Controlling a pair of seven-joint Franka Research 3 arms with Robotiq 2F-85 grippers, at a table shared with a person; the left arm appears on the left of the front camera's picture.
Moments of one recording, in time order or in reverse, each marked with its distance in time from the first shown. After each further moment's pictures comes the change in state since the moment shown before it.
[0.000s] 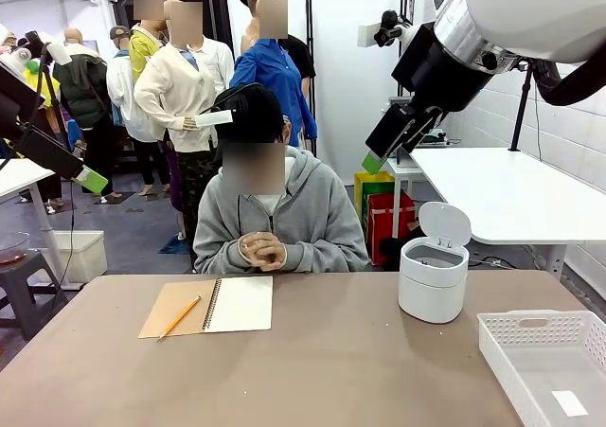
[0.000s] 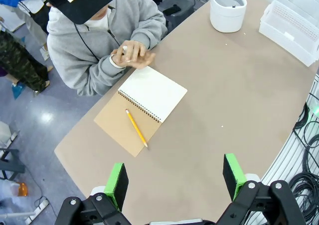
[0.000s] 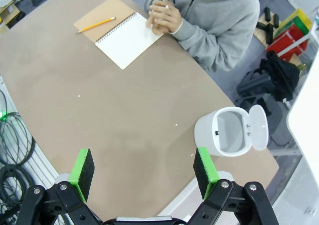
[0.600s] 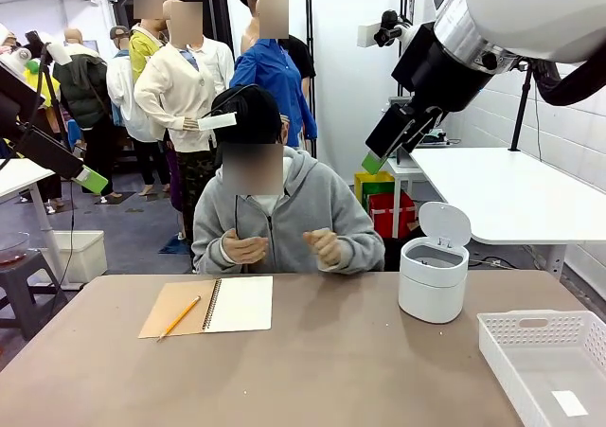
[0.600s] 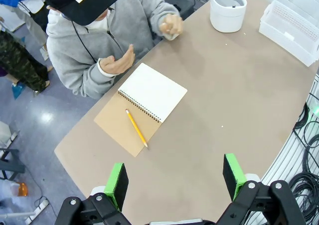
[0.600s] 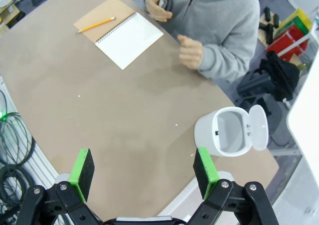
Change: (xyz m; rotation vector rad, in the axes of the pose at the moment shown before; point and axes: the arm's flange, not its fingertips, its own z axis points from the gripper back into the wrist) left arm 0.000 0.000 0.000 0.000 0.000 0.000; right arm 0.000 0.000 0.000 0.000 0.000 0.000
